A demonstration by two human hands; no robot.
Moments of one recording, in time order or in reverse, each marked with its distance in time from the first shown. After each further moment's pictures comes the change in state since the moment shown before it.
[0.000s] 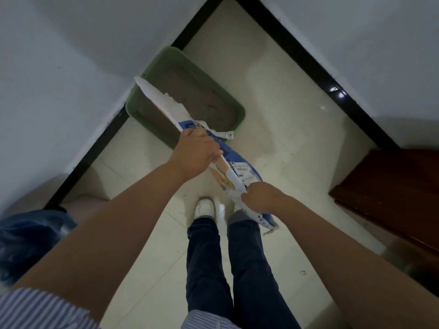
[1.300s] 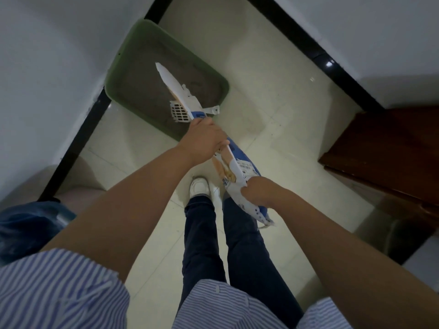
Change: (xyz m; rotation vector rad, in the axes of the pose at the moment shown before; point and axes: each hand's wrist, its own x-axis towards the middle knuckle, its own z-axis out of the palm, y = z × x) left_hand -0.002 0.046 0.017 -0.097 -0.082 0.141; right_hand -0.032 0.030 0.041 0.132 -0.062 0.126
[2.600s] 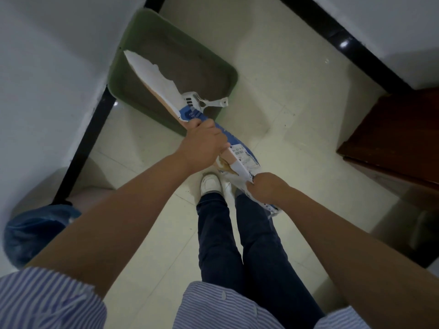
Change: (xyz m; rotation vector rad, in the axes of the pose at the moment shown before) left_hand -0.002 -0.025 0.034 0.211 0.082 0.118; right_hand 0.051 0.005 0.027 0.036 0.099 -0.087
